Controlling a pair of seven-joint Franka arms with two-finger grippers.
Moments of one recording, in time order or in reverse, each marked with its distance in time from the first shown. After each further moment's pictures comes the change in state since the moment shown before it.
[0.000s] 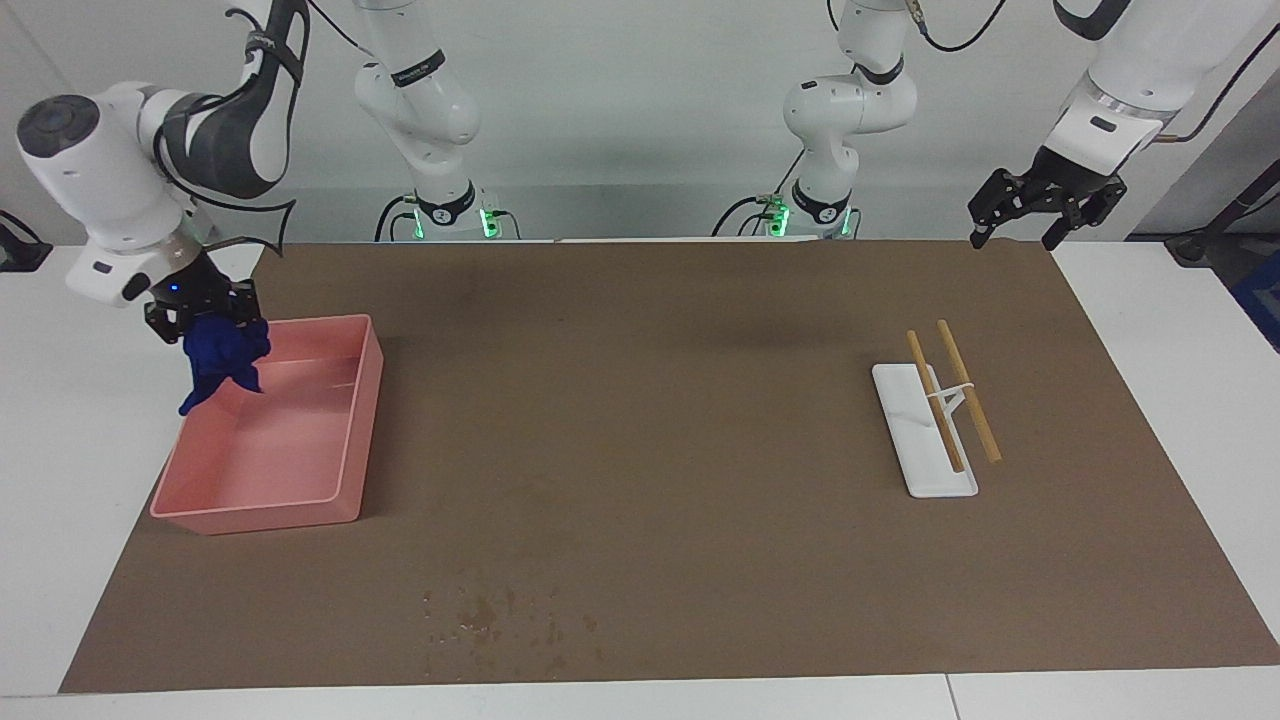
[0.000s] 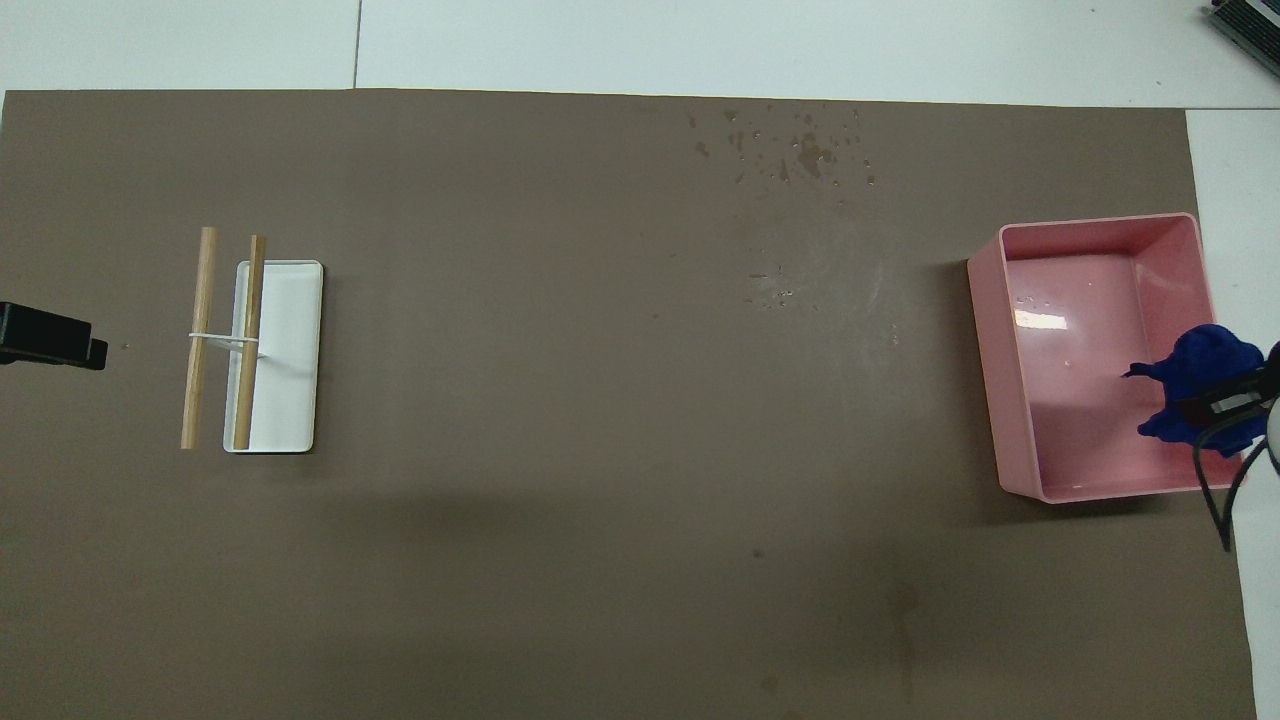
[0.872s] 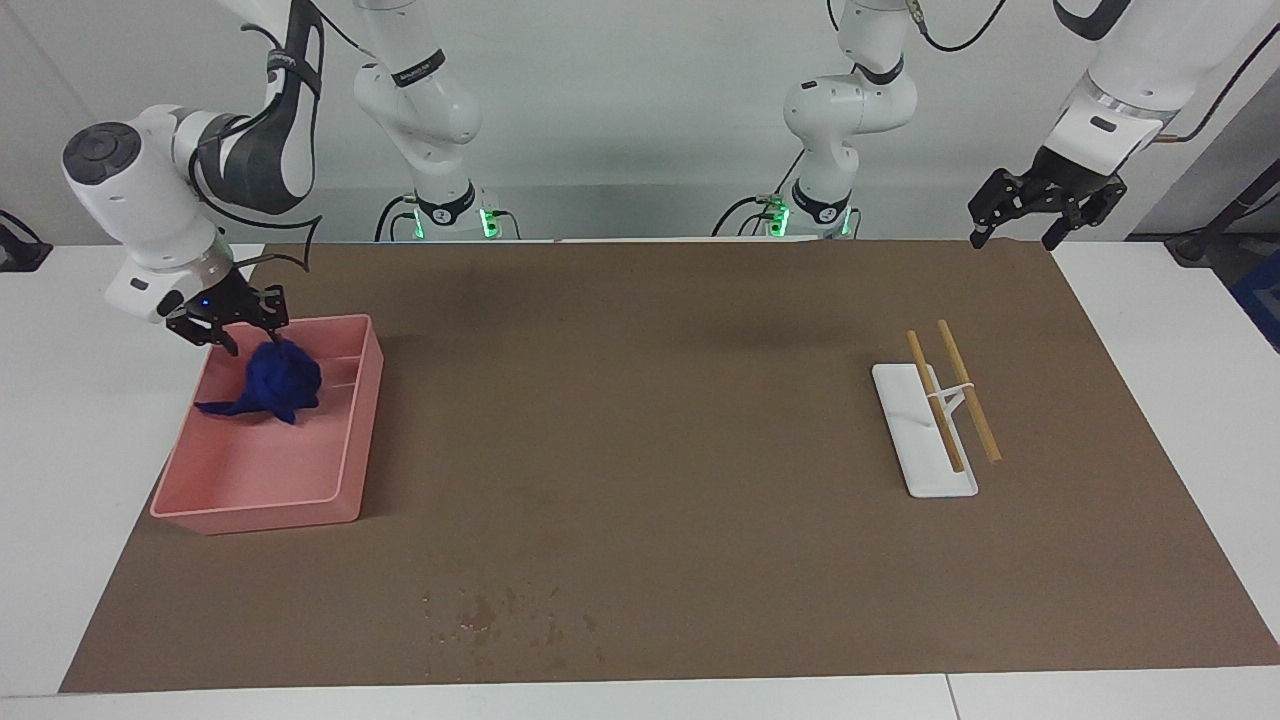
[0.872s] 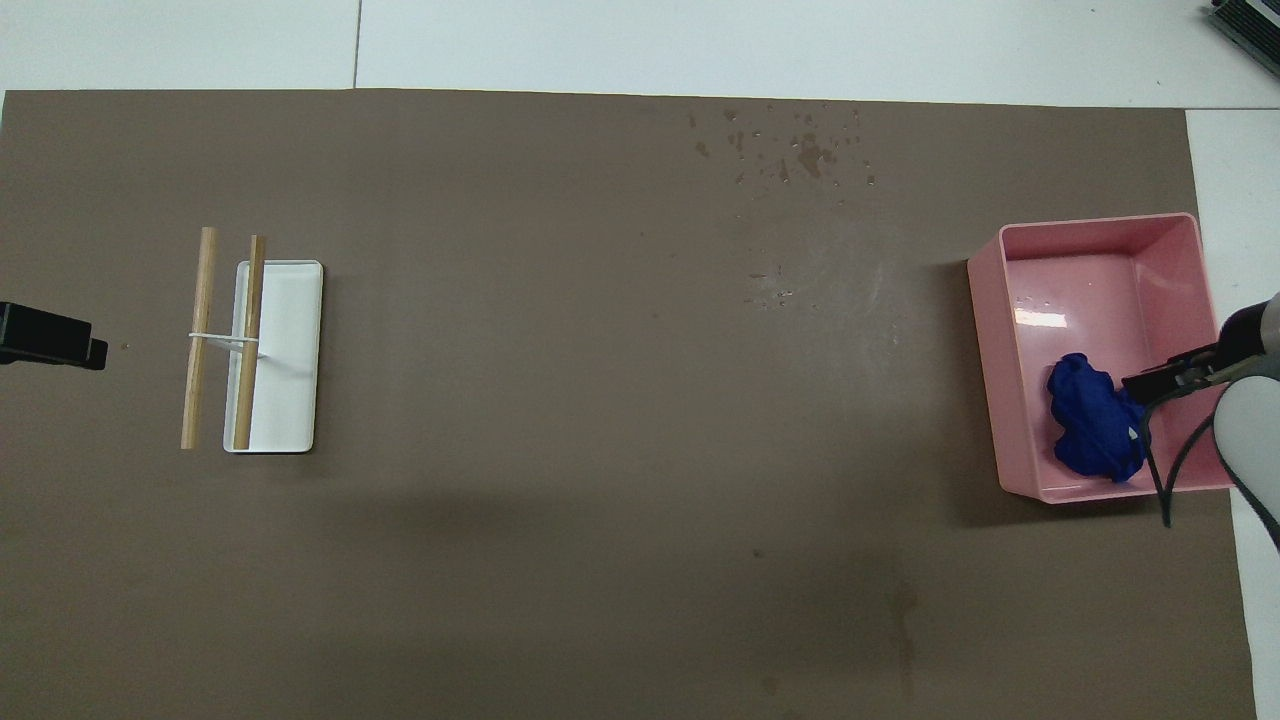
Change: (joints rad) left arm 0.000 0.000 0.000 0.000 0.000 0.000 0.000; right arm 0.115 -0.015 0.006 0.073 0.000 -0.036 0.137
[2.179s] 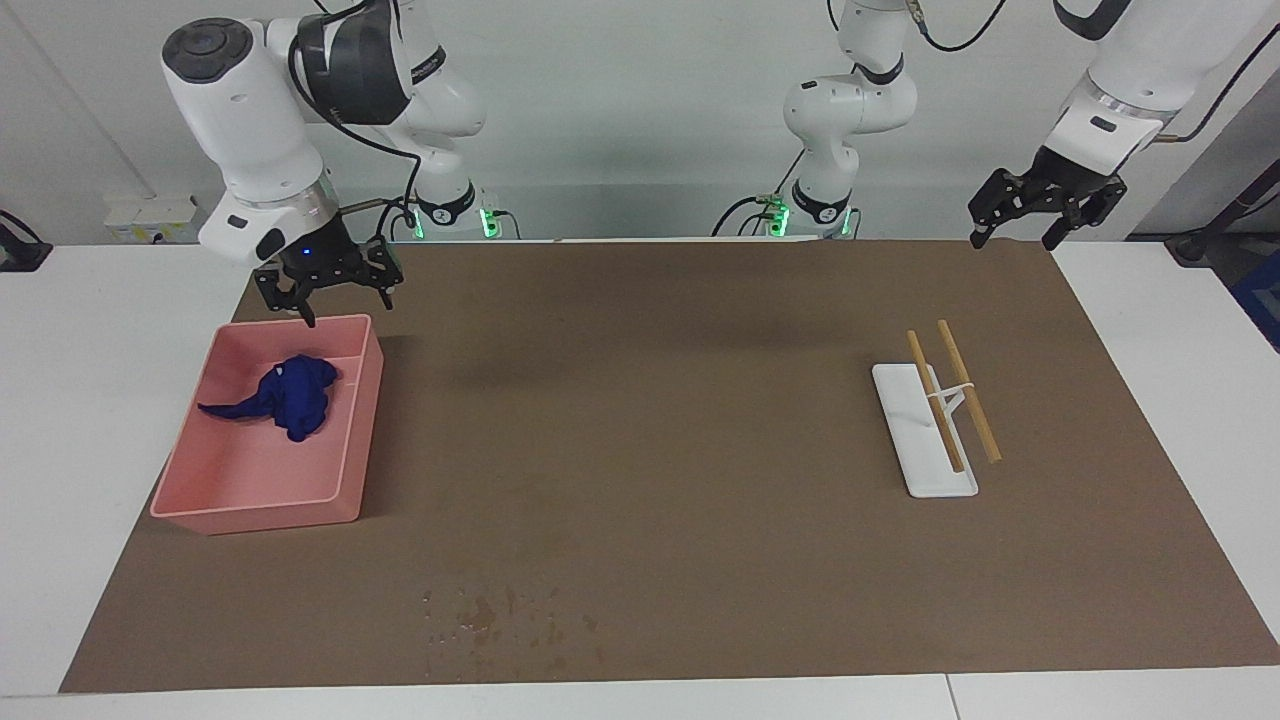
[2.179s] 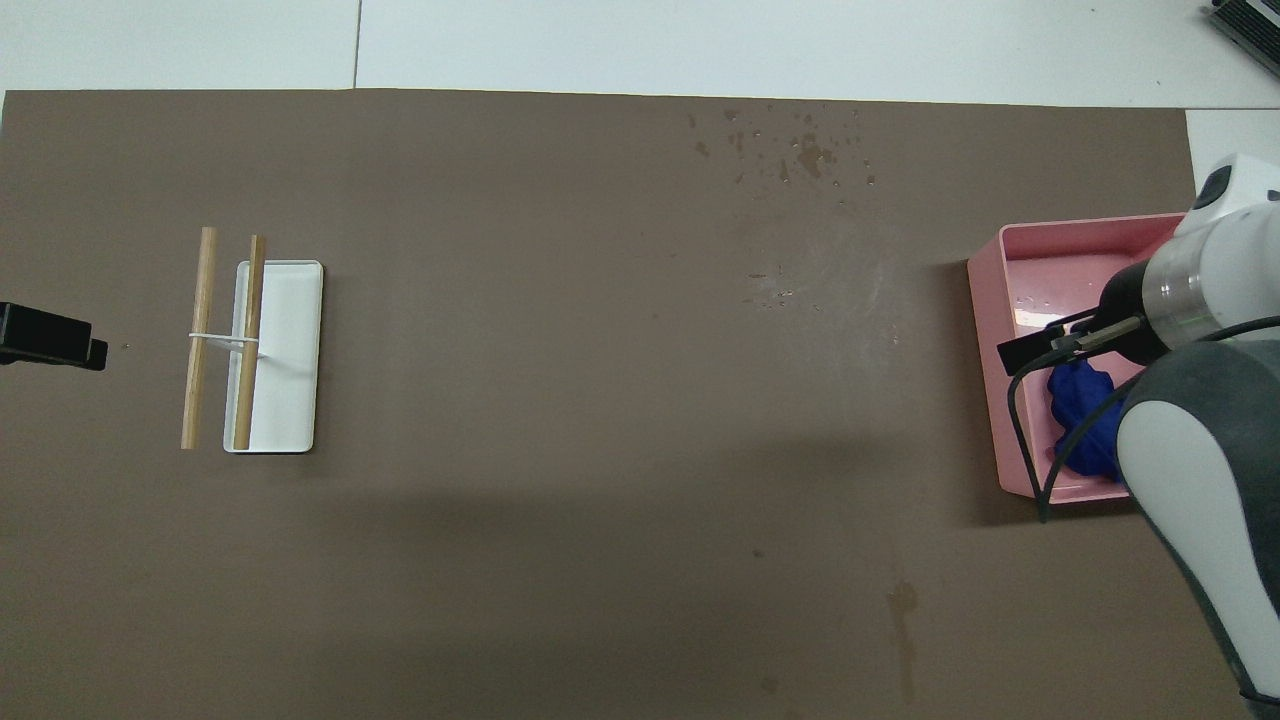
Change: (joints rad) left arm 0.000 0.000 0.000 0.000 0.000 0.000 0.000; right arm 0.247 -0.006 0.007 0.170 0.088 -0.170 0.282
